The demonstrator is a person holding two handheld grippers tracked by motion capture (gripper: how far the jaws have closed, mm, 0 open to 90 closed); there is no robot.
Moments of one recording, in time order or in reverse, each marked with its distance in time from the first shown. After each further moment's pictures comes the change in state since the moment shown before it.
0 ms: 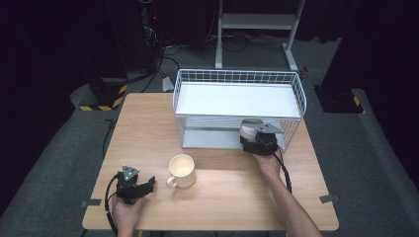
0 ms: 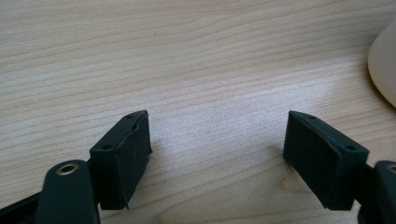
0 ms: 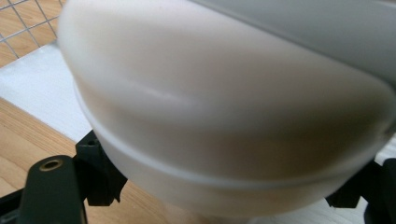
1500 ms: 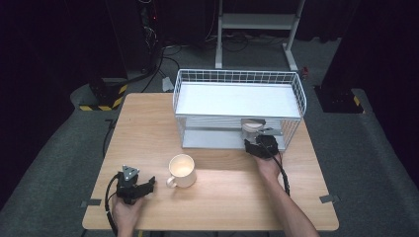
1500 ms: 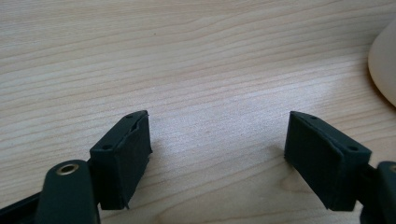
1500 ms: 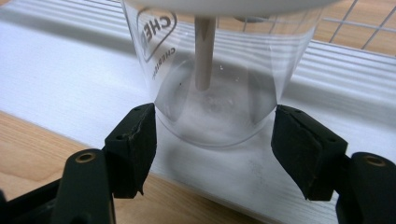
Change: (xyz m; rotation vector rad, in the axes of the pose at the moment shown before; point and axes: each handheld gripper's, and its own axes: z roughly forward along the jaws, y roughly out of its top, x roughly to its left) left arm 0.000 0.000 0.000 0.001 -0.001 0.002; right arm -0.004 -0.017 0.010 0.100 -0.100 0.078
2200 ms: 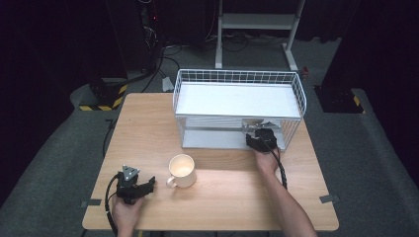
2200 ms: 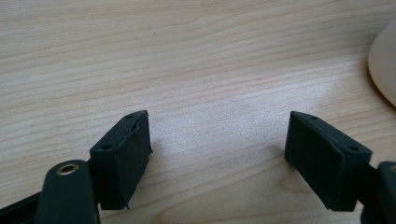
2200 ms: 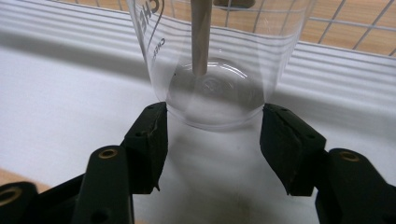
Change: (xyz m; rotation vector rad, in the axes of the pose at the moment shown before) left arm 0.000 0.000 0.000 0.000 0.000 0.001; right arm -0.006 0.015 0.018 0.031 -0.052 0.048
